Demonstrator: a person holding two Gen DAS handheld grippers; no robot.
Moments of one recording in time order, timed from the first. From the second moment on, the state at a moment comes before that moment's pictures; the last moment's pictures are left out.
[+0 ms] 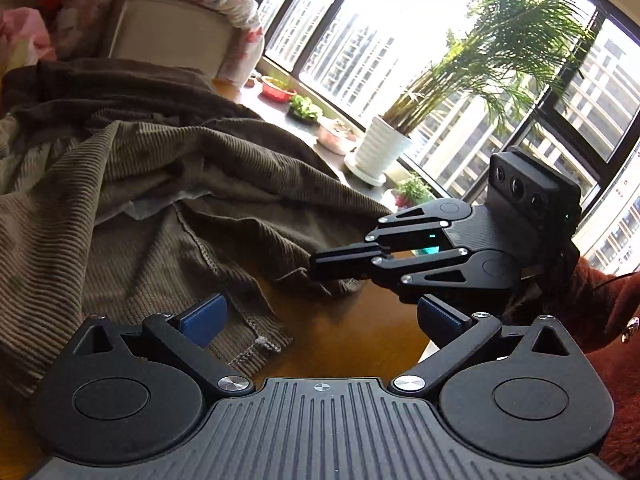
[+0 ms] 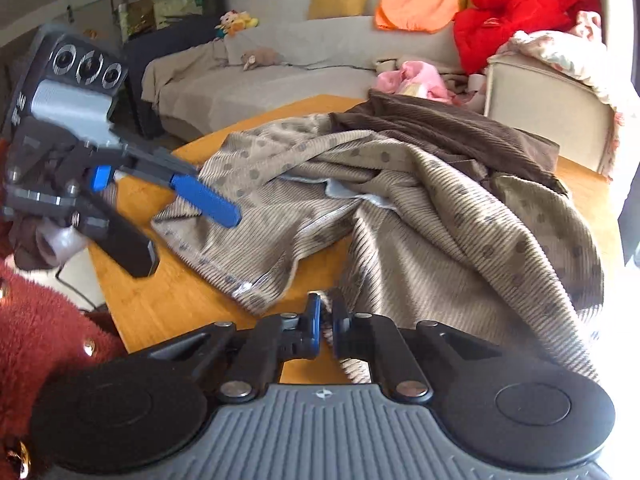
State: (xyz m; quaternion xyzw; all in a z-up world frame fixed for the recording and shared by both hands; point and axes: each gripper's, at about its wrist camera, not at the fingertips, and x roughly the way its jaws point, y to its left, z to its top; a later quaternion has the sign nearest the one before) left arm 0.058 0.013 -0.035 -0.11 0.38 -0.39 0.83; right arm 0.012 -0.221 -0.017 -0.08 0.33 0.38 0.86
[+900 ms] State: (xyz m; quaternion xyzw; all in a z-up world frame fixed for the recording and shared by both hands) left arm 0.065 0.028 -0.039 -0.15 0.39 -0.40 0.81; right arm -0.006 -0.231 -0.024 -0.14 0.35 0.42 0.82
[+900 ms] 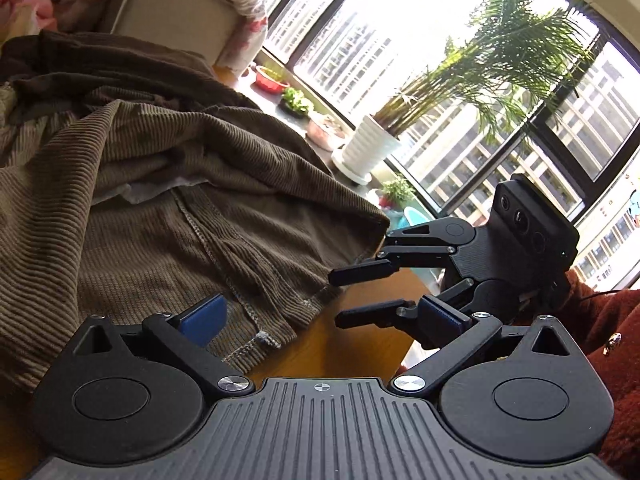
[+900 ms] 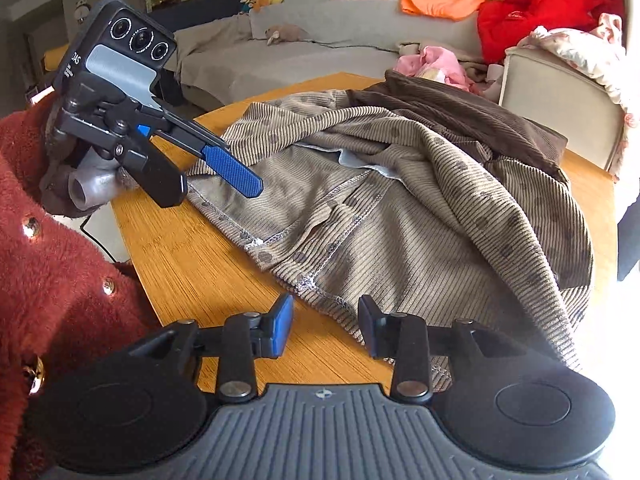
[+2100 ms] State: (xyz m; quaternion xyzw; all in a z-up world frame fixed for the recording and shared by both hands) left arm 0.065 0.014 -0.006 -0.04 0.35 -0.30 0.89; right arm 0.038 -0.264 0.018 -0.05 0.27 0.32 0.91
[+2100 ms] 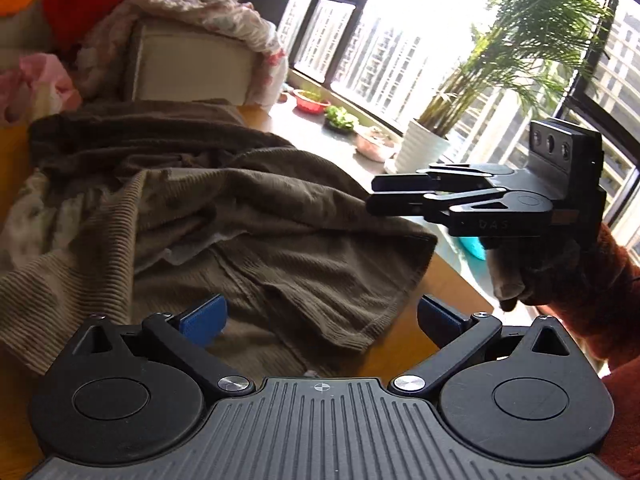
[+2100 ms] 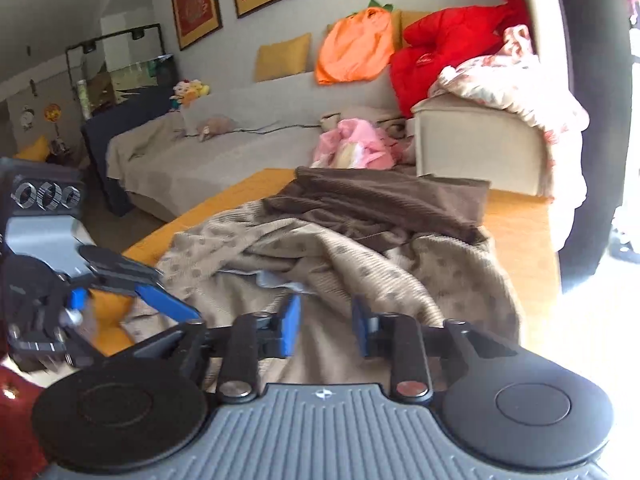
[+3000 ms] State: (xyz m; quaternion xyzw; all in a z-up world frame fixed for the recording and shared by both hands) left arm -0.018 0.096 0.003 0.05 0.31 -0.06 0.95; right arm -0.008 -0.284 -0.002 -0.13 0.28 0.33 0.89
